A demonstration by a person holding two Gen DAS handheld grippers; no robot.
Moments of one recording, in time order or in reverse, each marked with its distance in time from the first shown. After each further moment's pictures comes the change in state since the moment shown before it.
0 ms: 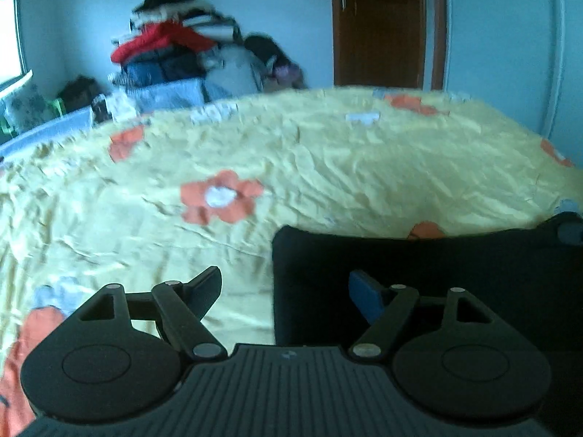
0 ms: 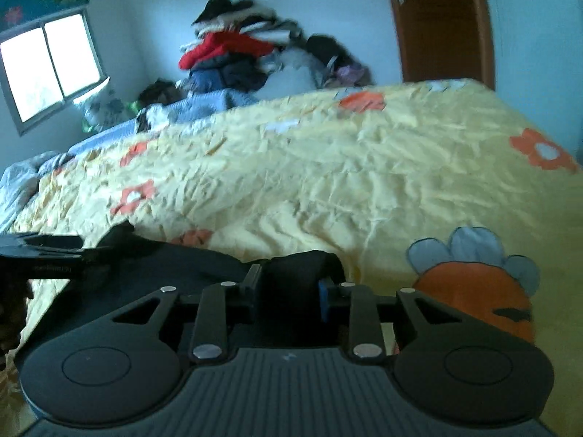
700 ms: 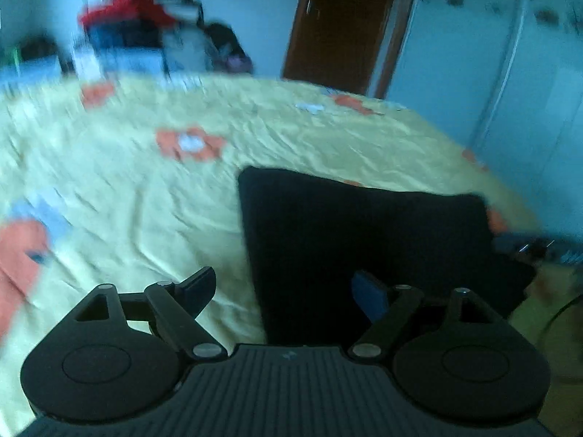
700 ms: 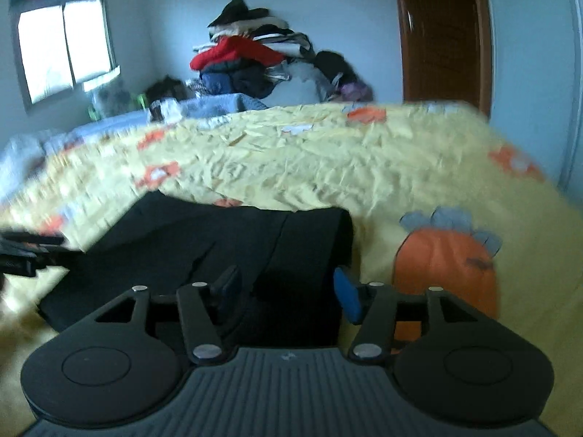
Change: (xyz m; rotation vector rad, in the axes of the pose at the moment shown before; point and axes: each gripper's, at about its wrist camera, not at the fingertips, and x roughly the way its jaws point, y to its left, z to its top) left arm -0.043 0.037 -0.049 -0.161 0.068 -0.320; right arm -0.039 0.008 -0.032 0.007 0.046 0.040
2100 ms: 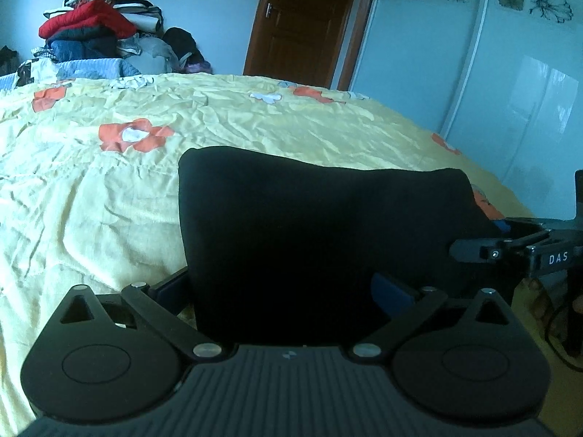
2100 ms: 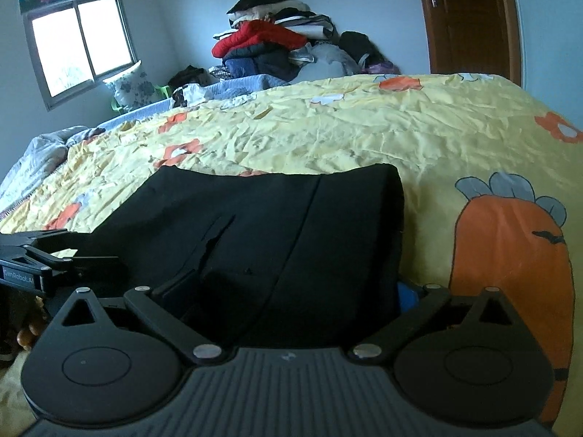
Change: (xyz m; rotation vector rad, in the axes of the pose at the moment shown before) left arm 0.037 -0.021 -0.023 0.123 -0.053 -0.065; right arm 0.038 0.021 -0.018 -0.082 0.028 0.052
